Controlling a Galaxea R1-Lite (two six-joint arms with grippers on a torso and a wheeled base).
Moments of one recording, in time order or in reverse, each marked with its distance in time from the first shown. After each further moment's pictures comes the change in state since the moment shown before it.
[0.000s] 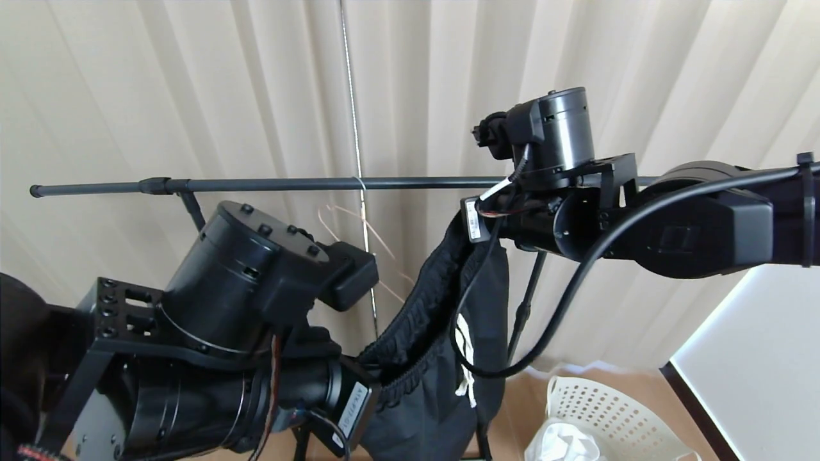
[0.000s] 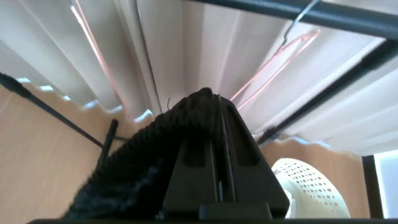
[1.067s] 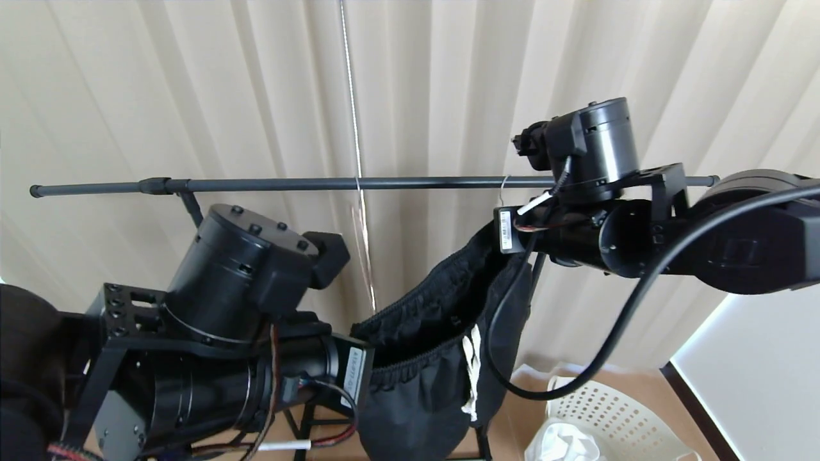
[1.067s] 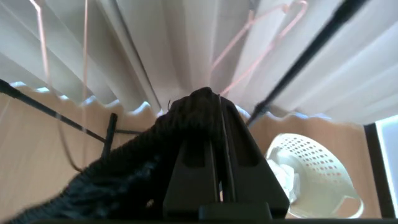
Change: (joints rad) left arm 0.077 0.007 0.051 -0.129 0.045 -0.187; right arm -0.032 -0.121 0.174 0.019 -0.013 0.105
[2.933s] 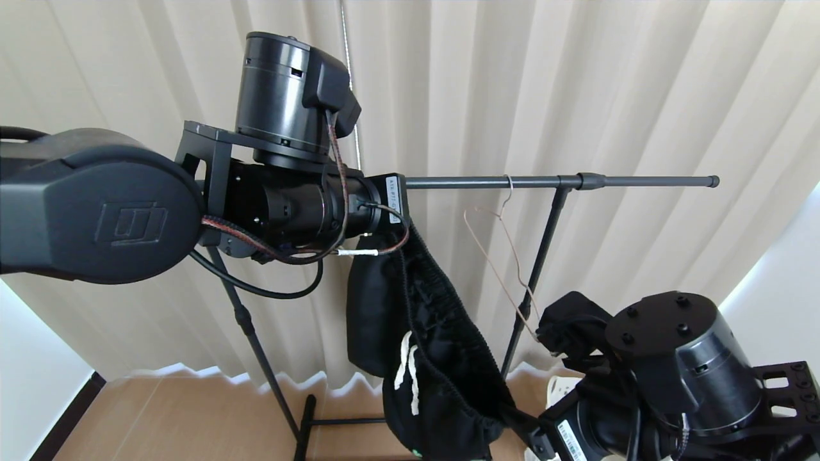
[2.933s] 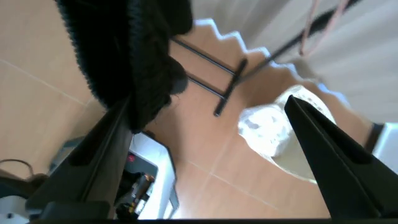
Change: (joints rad) left arm 0.114 0.225 -0.487 -0.041 0.031 -0.004; right arm 0.229 -0.279 0.648 -0.086 0.146 -0.067
